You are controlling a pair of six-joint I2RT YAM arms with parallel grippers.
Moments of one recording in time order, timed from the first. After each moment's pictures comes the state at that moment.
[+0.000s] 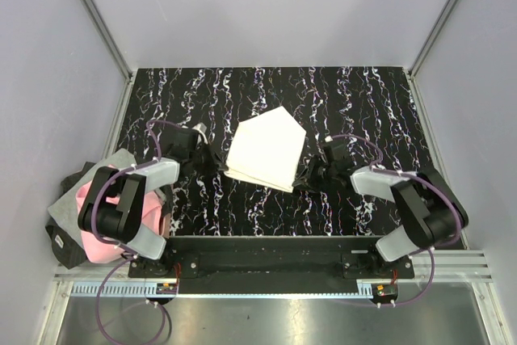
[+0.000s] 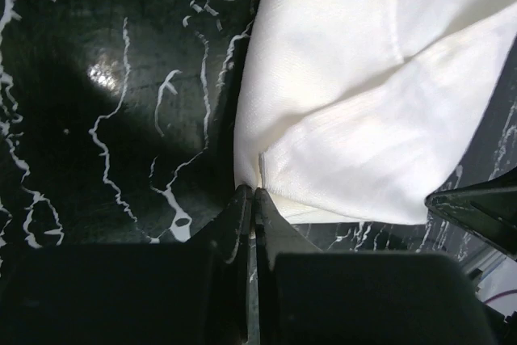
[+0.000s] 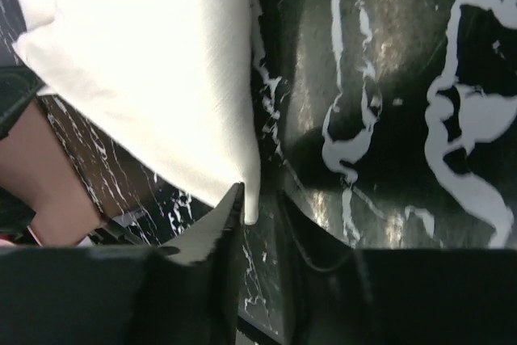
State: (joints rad) left arm -0.26 1.53 0.64 0.04 0.35 -0.66; right arm 0.45 1.56 0.59 0.09 -0.36 0.93
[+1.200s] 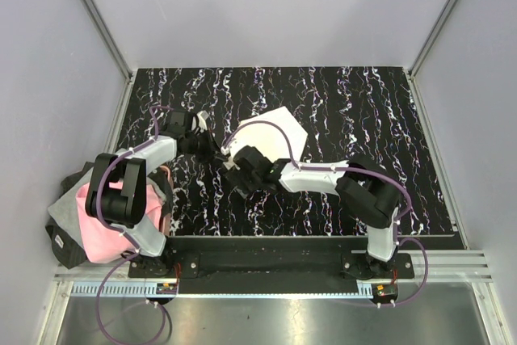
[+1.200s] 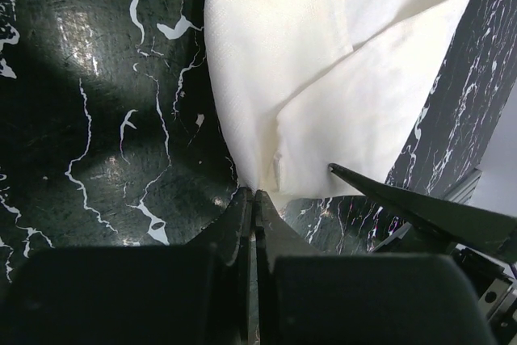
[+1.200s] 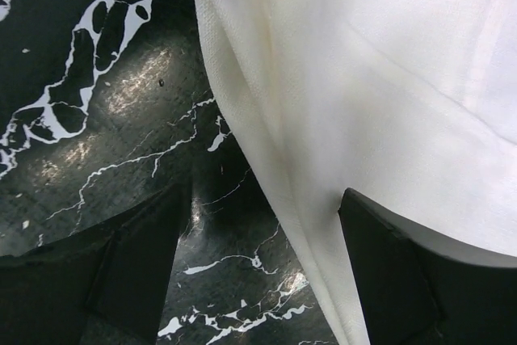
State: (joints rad) left arm -0.17 1.65 0.92 -0.27 0.56 -0.52; right arm 1.01 1.90 1.18 -0.11 0.19 0.12
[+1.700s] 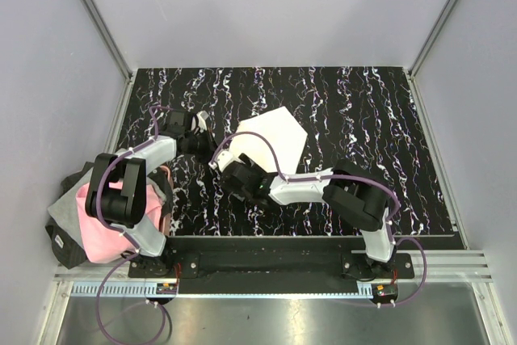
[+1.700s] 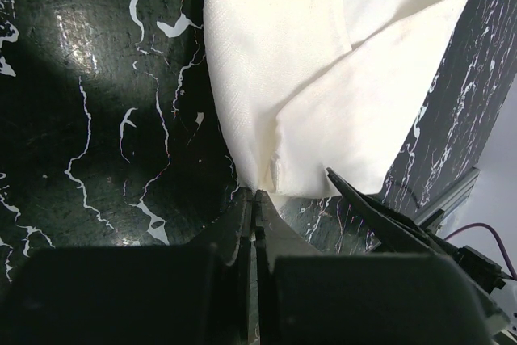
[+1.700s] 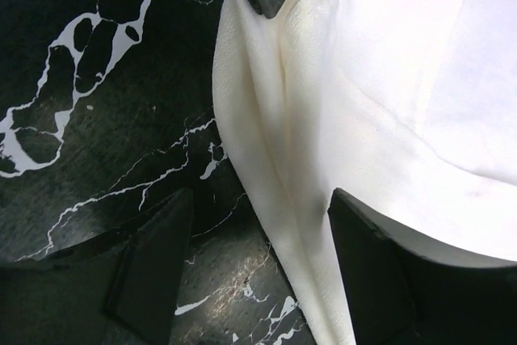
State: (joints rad) left arm -0.16 1.65 0.92 -0.27 0.57 -0.52; right arm 1.13 1.97 1.18 0.00 0.49 -0.02
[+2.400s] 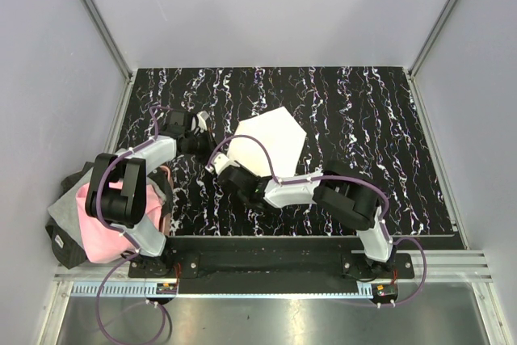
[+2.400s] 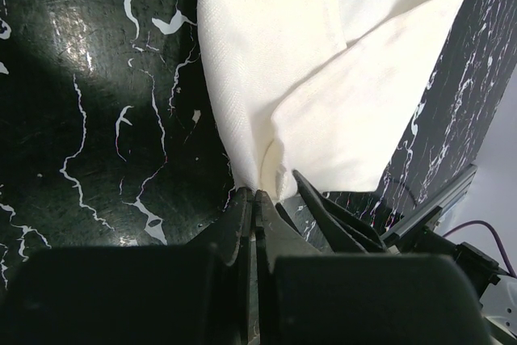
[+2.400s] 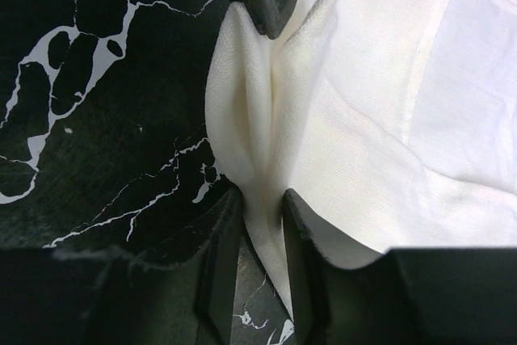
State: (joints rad) left arm -0.16 1.65 0.92 -0.28 0.58 -0.52; right arm 1.15 2.04 1.19 0.08 0.59 -0.08
